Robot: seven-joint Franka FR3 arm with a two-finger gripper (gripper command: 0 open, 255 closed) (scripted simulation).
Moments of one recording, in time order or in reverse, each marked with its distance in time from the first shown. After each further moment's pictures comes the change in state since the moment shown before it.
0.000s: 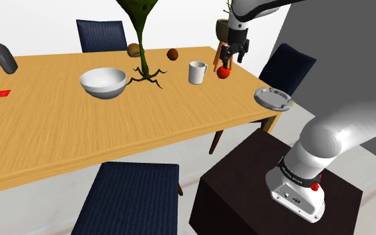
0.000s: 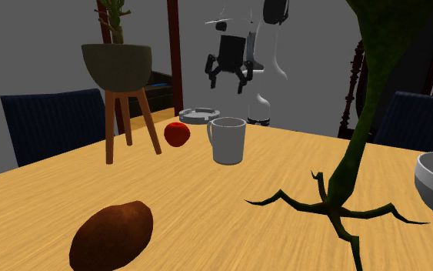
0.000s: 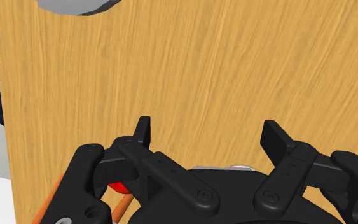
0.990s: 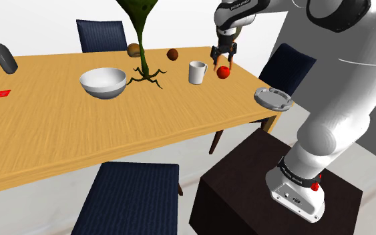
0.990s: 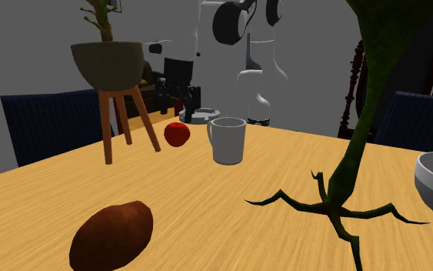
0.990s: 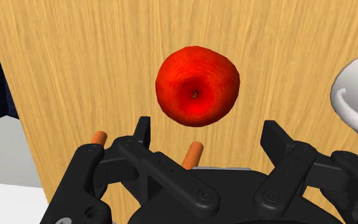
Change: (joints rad) arm -0.091 0.518 -0.088 0.429 0.037 0.137 0.024
